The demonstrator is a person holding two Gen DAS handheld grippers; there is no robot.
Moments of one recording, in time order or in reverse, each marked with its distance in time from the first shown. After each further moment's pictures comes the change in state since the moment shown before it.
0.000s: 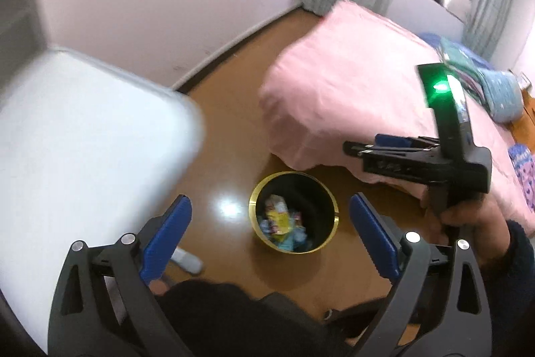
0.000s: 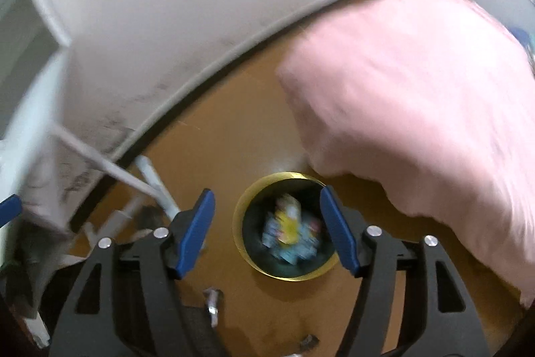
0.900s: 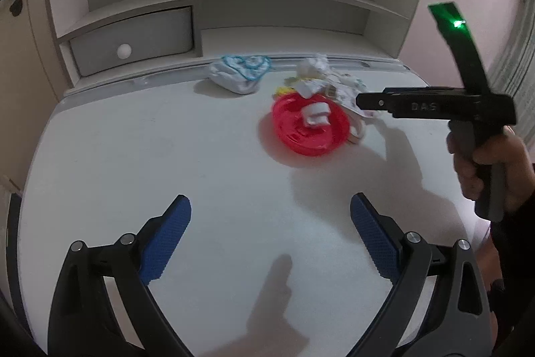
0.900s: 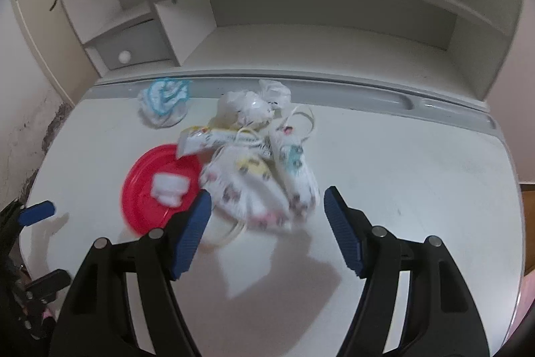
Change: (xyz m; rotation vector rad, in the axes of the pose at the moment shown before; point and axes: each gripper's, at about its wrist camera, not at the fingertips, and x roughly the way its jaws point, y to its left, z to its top) left arm -0.231 0.319 -0.178 -0.606 -0.142 0.544; right arm 0.017 0.559 0.016 -0.841 0.092 0.533
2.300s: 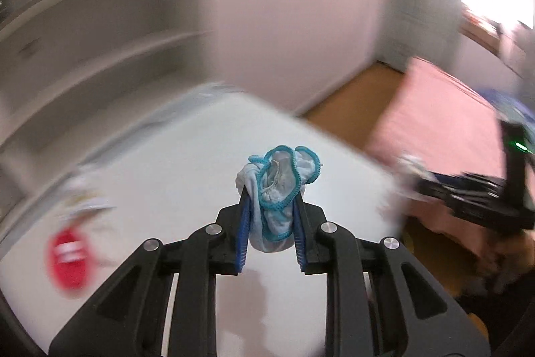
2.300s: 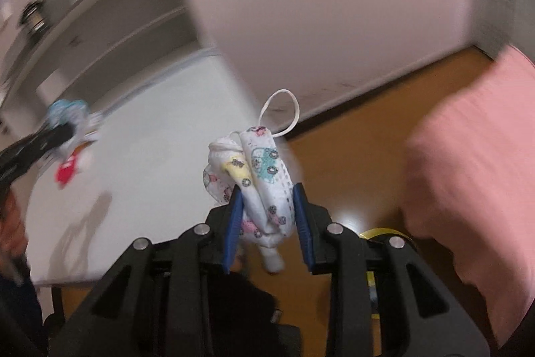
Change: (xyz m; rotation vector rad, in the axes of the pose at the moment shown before) left arm -0.003 -0.293 0.033 0.475 -0.046 -0.377; right arm -0.244 -0.197 -0.296 0.595 -0.213 -0.350
